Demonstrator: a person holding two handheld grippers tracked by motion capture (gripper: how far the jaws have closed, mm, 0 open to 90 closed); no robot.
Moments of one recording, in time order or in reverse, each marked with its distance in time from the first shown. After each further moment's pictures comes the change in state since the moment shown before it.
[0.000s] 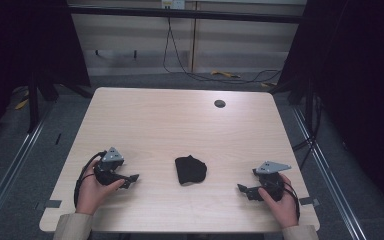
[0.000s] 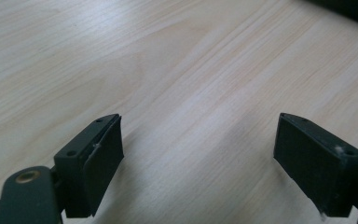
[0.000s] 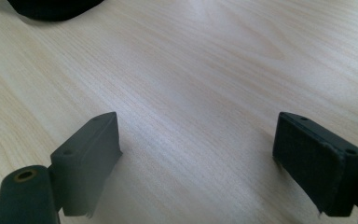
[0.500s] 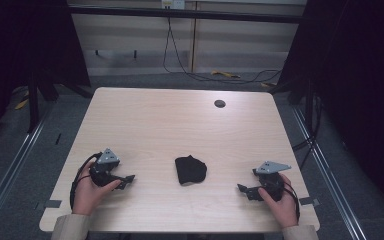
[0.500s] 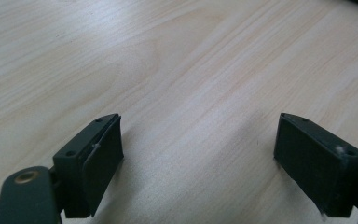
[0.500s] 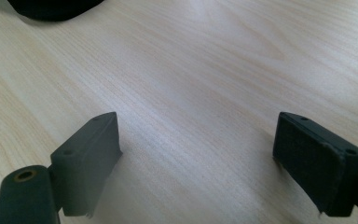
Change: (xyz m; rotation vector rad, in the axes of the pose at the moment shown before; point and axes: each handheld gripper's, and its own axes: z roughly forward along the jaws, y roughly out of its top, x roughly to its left) left arm 0.007 -0.010 -0.003 -0.010 0.013 0.016; right arm 0.000 0.000 0.000 0.000 0.001 0.000
